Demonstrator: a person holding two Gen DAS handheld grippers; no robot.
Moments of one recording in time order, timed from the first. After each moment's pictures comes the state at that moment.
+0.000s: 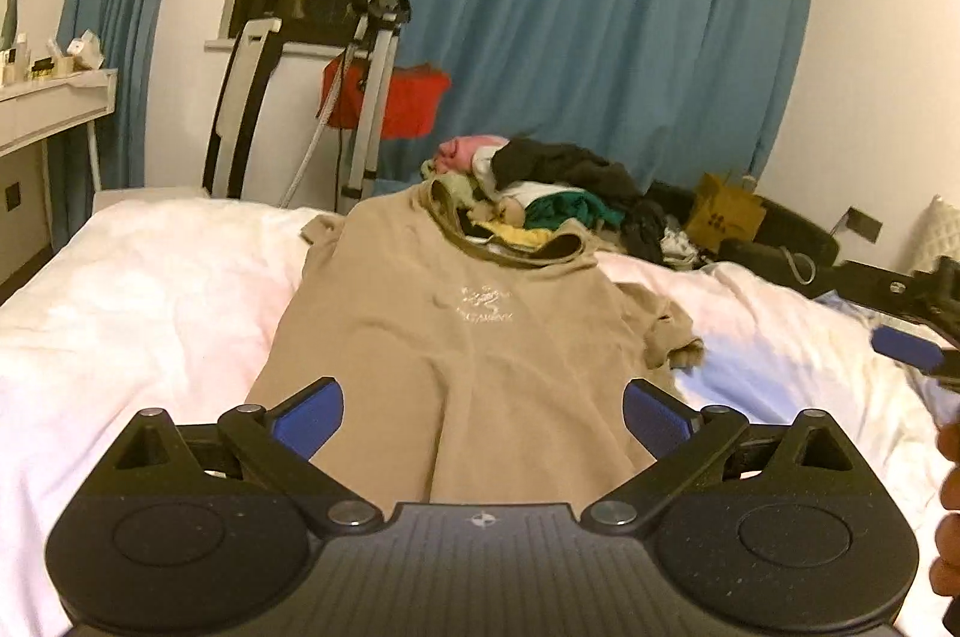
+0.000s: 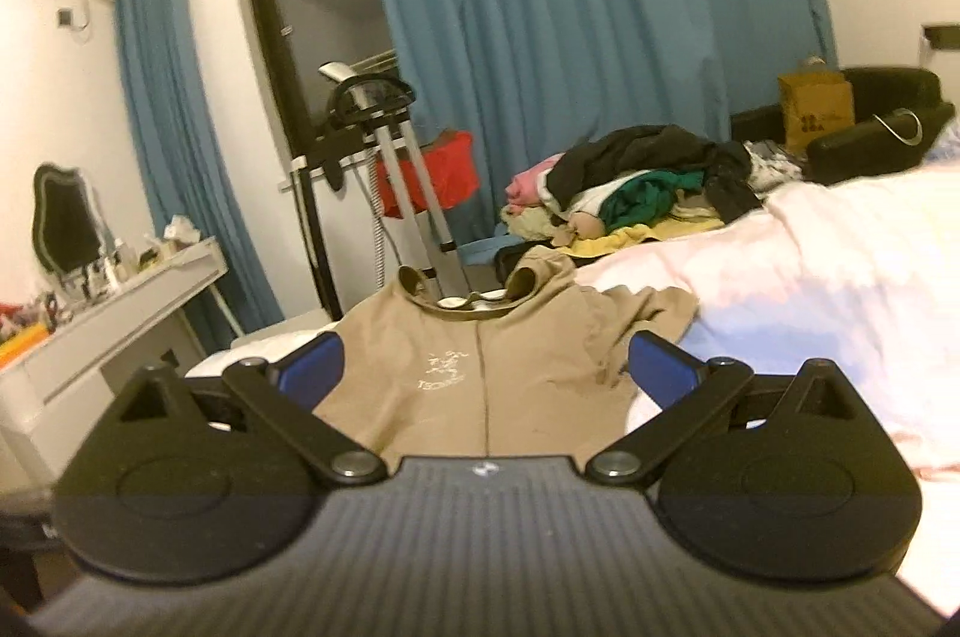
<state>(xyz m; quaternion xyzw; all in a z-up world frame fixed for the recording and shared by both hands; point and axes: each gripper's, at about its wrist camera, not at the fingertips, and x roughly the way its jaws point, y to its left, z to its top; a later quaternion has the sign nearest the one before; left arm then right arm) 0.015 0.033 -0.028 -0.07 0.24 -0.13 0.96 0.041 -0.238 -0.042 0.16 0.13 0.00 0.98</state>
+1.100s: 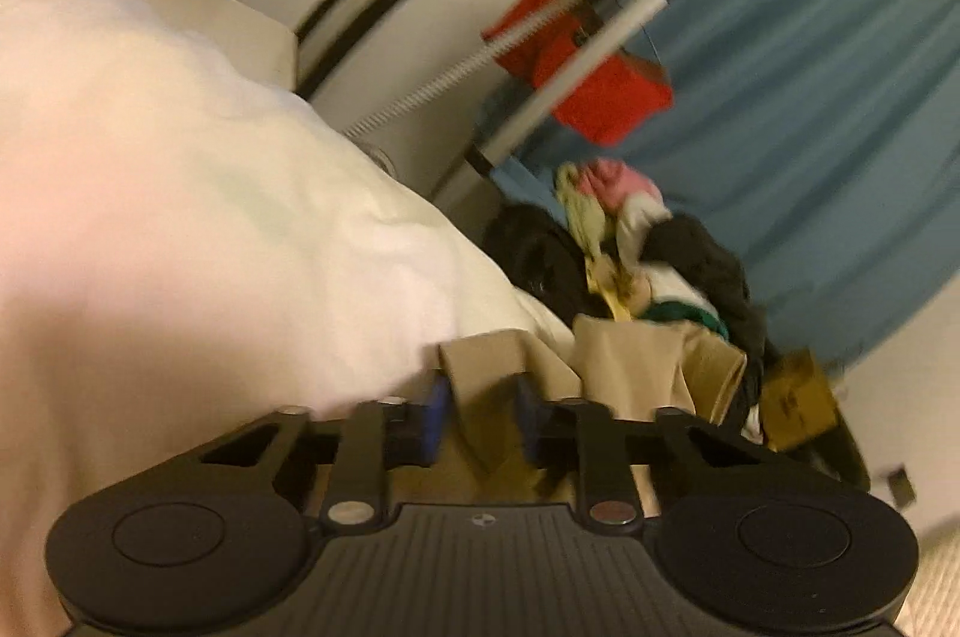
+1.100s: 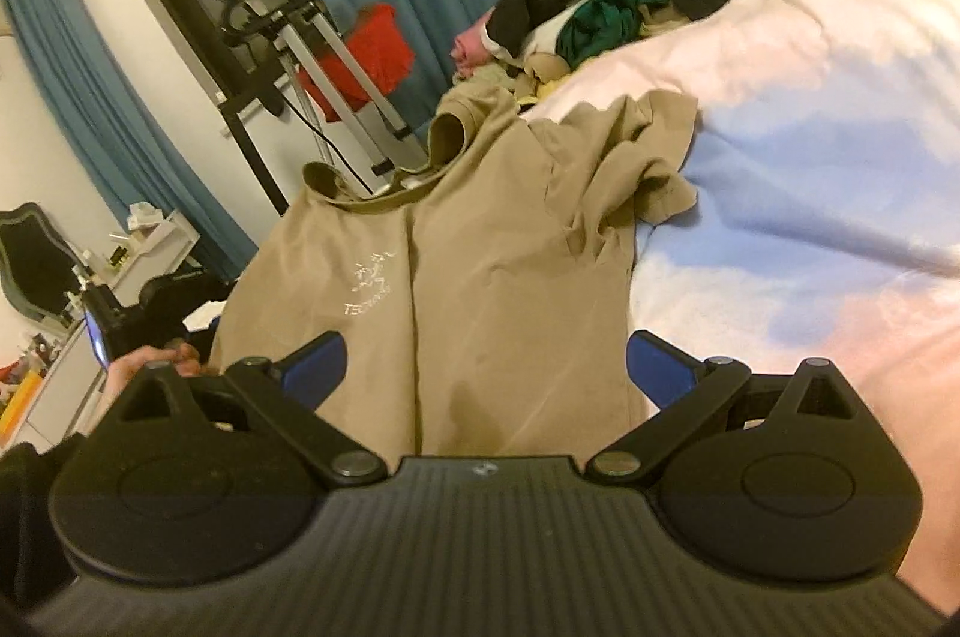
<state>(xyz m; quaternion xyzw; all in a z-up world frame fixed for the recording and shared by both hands) 0.375 0.147 -0.116 -0.30 0.31 -0.06 0.90 0.166 -0.270 -0.147 0.28 0.26 0.01 0.92</state>
